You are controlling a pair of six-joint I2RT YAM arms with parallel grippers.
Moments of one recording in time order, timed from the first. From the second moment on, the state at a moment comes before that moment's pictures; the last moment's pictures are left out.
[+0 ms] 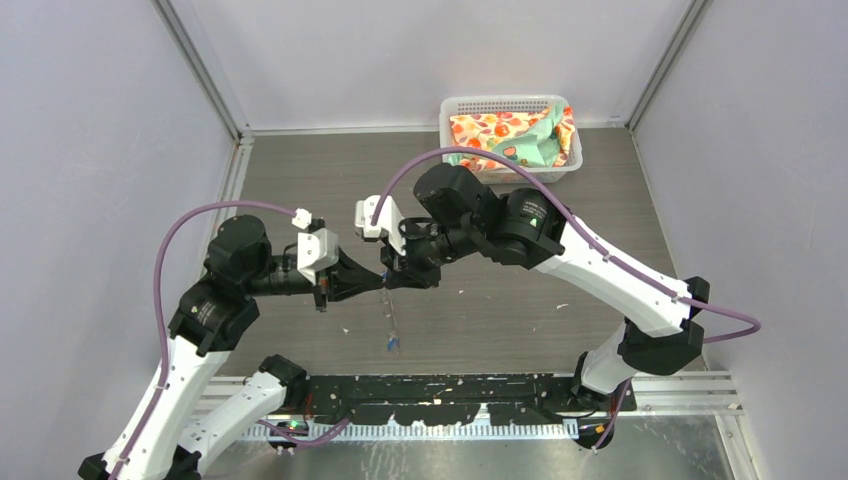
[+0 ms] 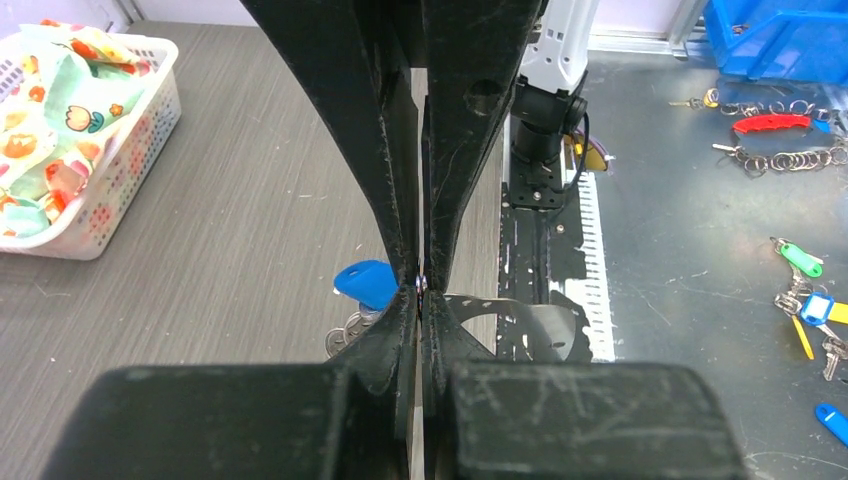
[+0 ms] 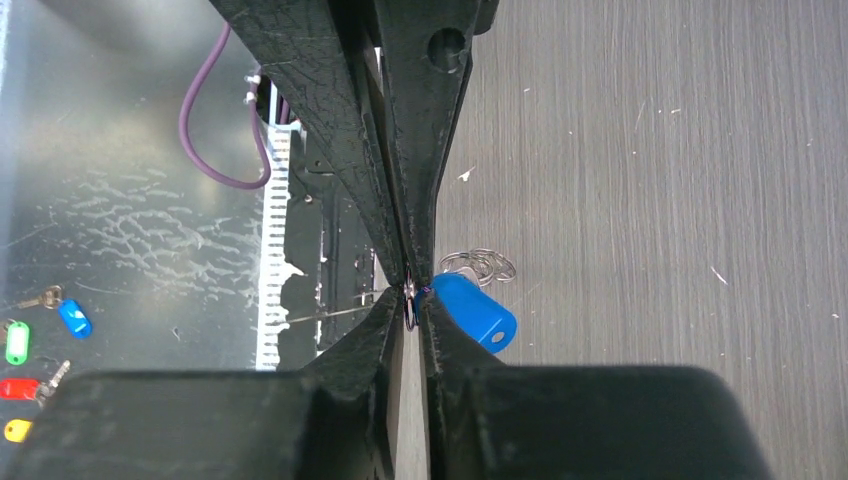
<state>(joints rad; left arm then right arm) -0.50 0.72 1.08 -0.60 0.93 0.21 1.14 1.56 1.94 -1.01 -0.38 -0.25</state>
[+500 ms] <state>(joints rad) -0.50 0.71 1.08 -0.59 0.93 0.22 1.14 1.43 1.74 -0.89 -0.35 -0.26</state>
